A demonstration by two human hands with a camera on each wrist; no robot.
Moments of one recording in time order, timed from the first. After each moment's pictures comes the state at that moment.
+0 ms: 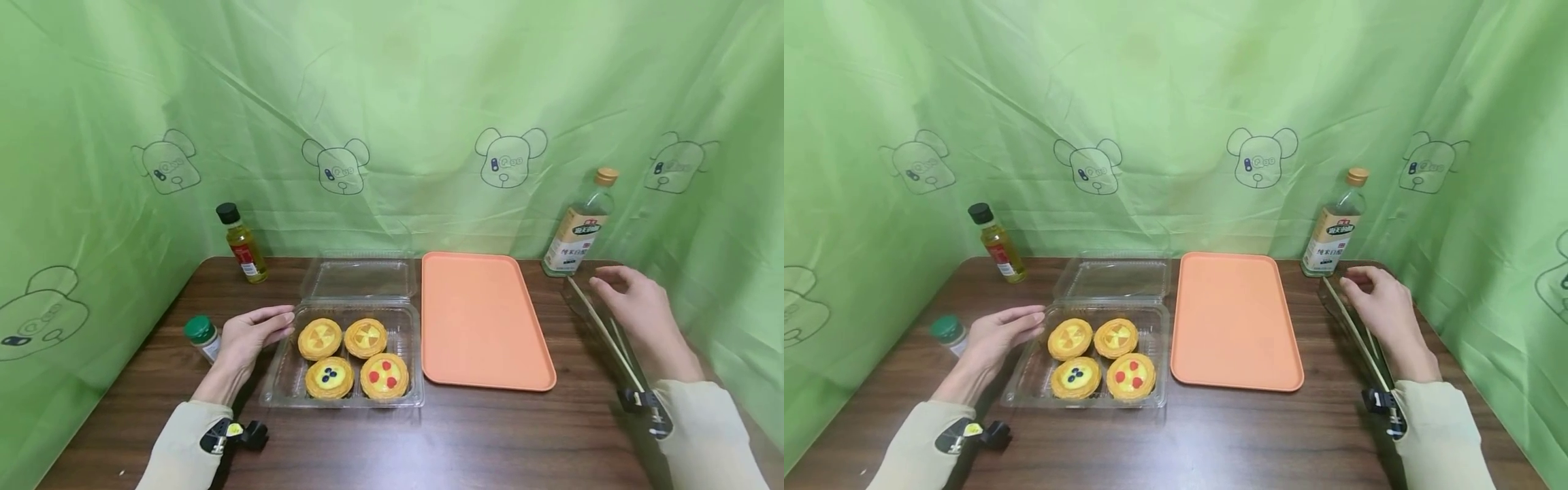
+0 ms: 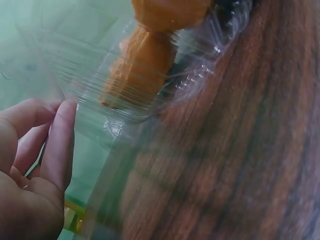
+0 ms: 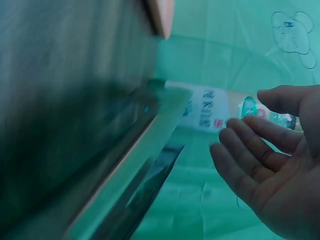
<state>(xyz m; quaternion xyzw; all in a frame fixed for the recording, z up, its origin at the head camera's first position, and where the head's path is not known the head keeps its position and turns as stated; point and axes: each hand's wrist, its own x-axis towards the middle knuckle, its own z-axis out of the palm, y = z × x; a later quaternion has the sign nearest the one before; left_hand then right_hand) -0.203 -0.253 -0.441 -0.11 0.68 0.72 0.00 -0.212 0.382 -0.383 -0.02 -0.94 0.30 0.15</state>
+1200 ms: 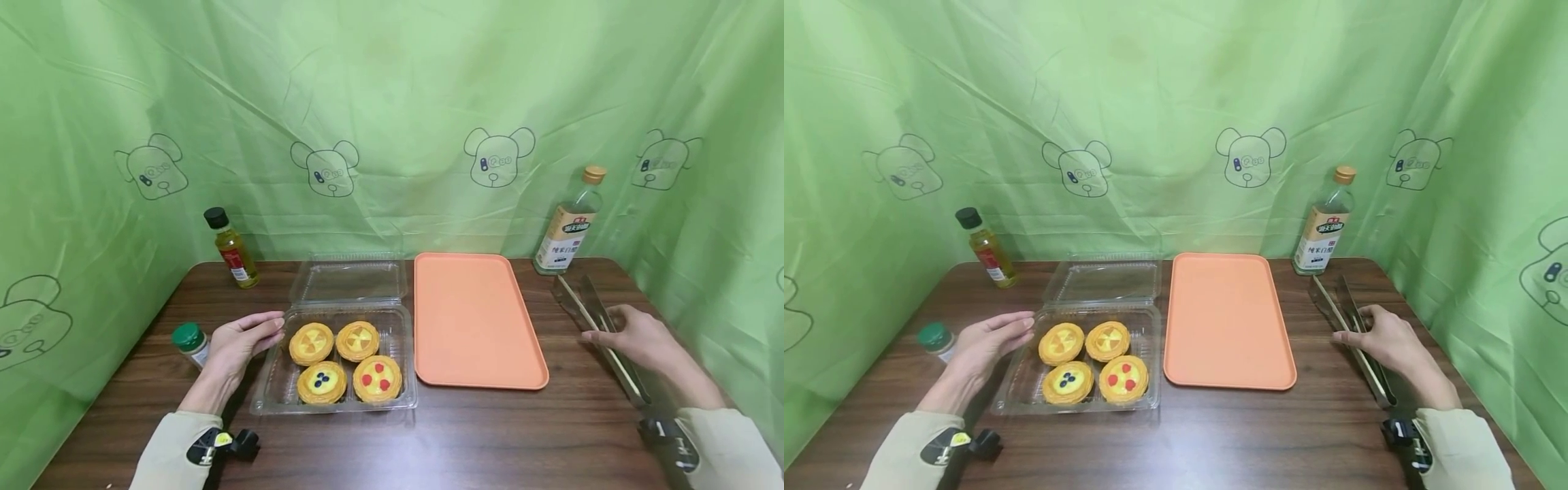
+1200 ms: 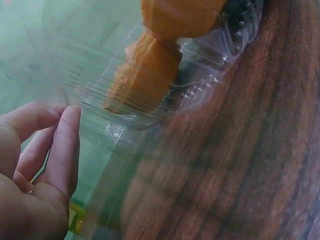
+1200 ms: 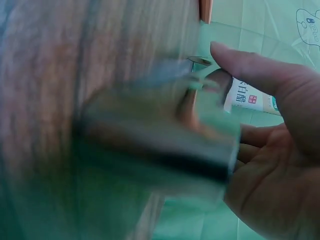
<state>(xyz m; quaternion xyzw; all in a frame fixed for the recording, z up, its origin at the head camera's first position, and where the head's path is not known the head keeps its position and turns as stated) -0.202 -0.256 -0.442 -0.12 0.66 0.74 0.02 -0.182 0.423 -0.413 -0.01 -0.98 0.20 -0.01</state>
